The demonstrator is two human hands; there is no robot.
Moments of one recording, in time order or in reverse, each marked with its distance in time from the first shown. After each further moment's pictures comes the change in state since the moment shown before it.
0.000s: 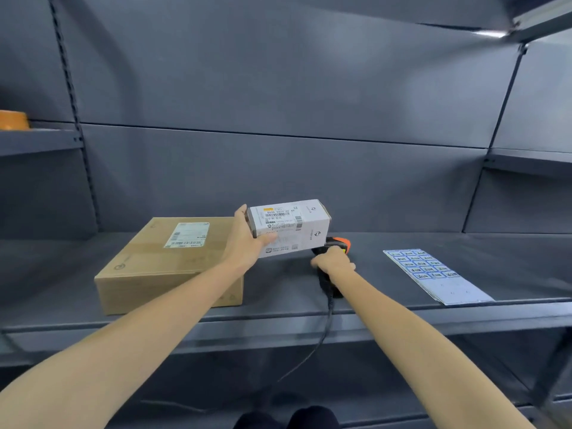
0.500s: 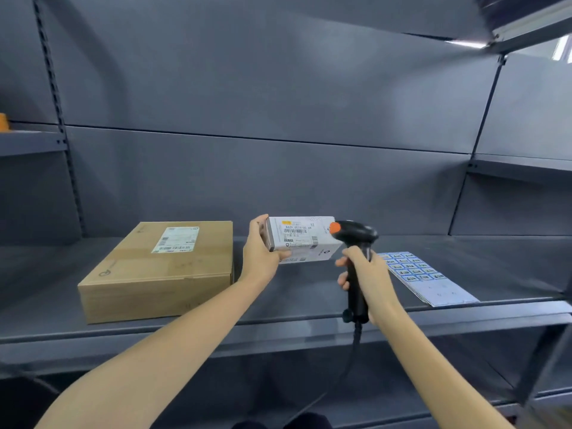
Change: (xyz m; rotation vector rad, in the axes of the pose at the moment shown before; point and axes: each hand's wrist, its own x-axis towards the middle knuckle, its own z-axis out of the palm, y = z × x) left_hand -0.009 -0.008 0.047 -0.141 0.021 0.057; right_hand -0.096 0.036 -0.077 0.894 -0.060 -0.252
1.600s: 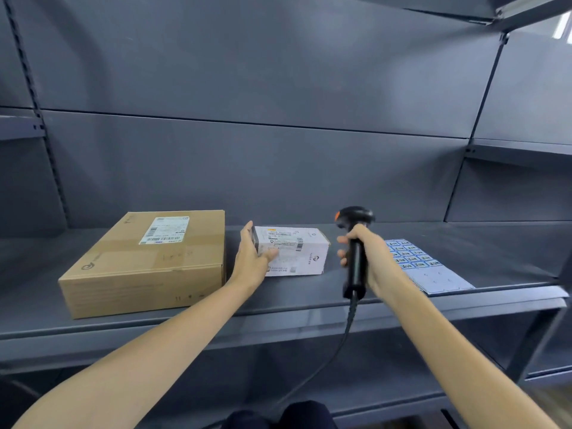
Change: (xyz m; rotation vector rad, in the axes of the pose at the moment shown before) left_hand -0.012 -0.023 0.000 -0.005 -0.095 -0.094; right_hand 0.026 -0.012 -0.011 0.063 -0.007 0.195
